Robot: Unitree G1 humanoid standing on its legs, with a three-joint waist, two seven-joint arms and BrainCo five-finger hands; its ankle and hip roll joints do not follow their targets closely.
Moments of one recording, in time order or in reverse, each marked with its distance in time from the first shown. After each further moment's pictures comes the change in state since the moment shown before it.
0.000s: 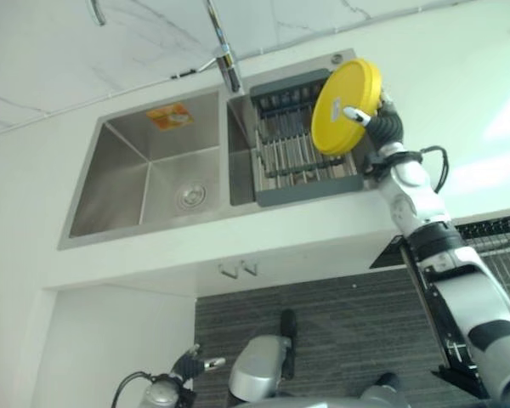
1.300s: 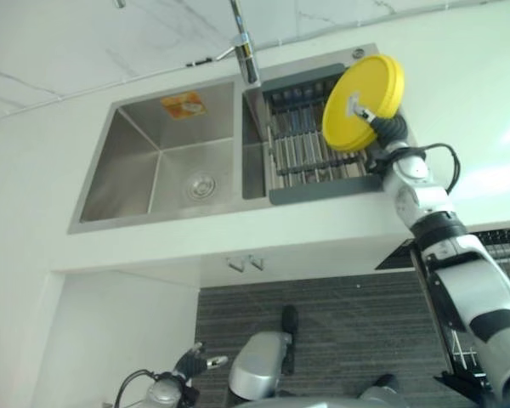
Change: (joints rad) left arm -0.009 -0.005 -0.007 0.001 -0.004 0.003 -0.001; right arm -0.082 -0.023 -0.001 0.148 -0.010 0.057 -0.064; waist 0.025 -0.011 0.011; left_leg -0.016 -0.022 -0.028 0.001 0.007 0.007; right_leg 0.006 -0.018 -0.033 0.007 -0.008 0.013
